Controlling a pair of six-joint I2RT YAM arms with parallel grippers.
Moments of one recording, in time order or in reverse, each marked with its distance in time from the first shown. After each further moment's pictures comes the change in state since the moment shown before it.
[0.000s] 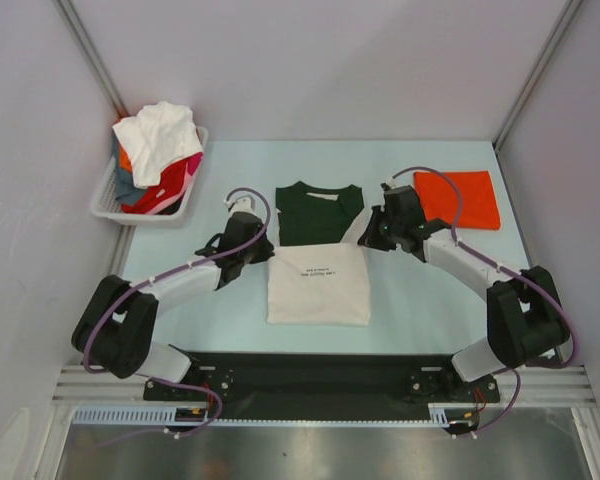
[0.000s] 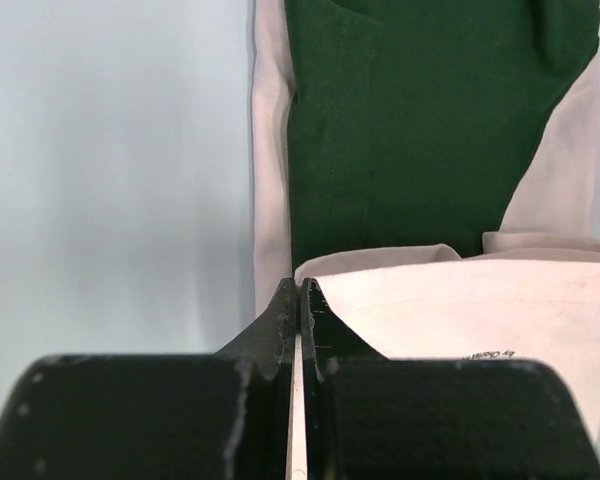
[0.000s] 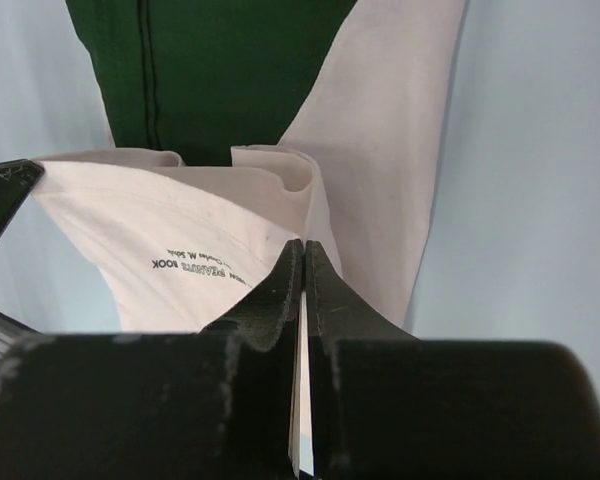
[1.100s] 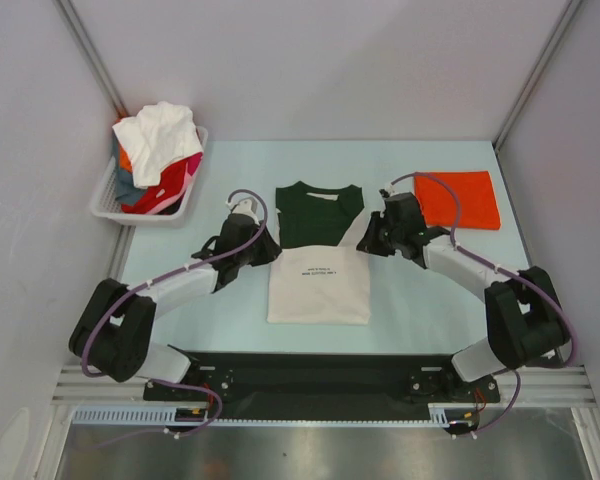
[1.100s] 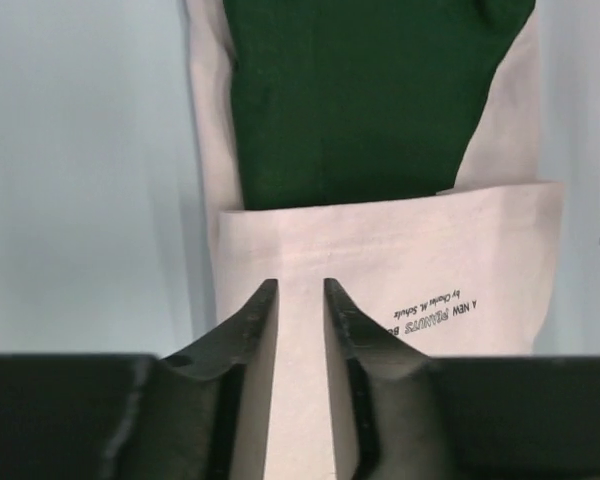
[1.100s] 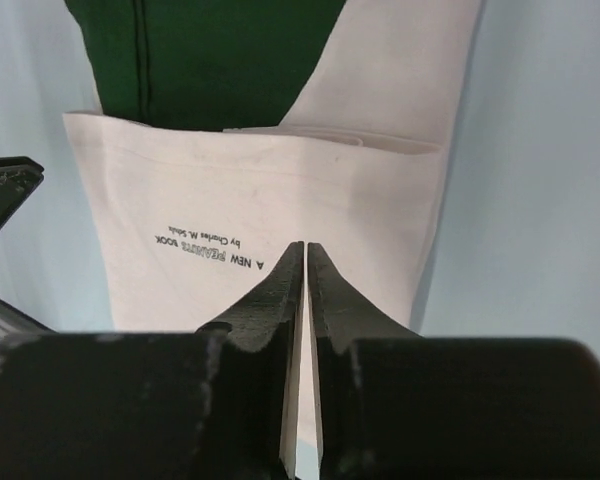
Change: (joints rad) left arm 0.020 -0.033 -0.039 0.040 0.130 0.004; right arm 0.003 -0.024 -0.067 0.066 -0.029 -0.018
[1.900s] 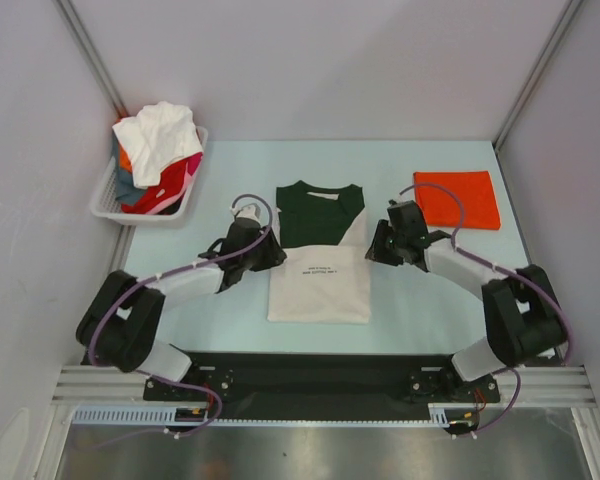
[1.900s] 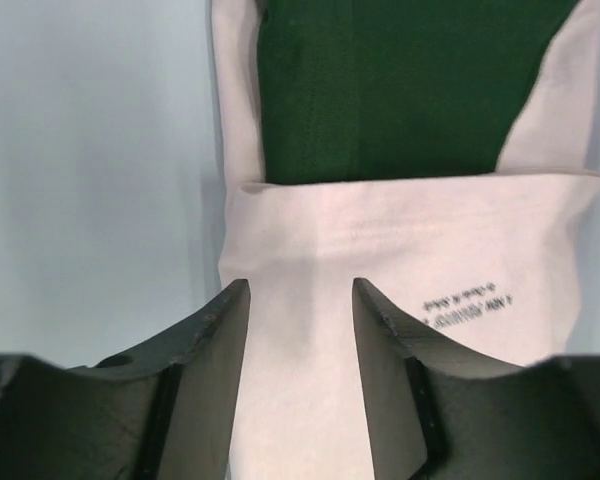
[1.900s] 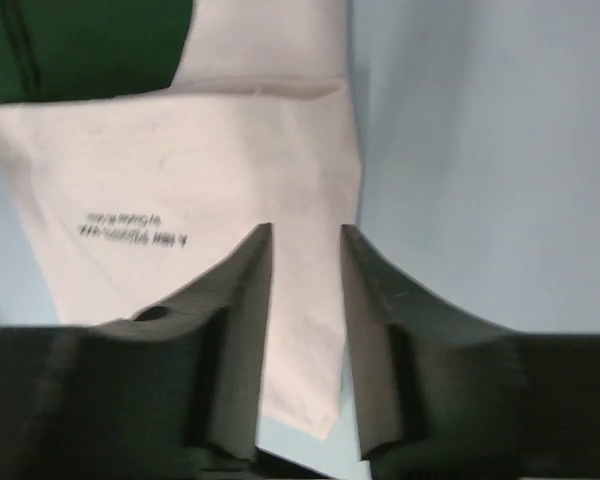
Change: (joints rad) left arm -0.024 0.095 0.002 0.011 -0.012 -0.035; right arm -0.034 0.061 -0.048 -0.027 0.083 0.037
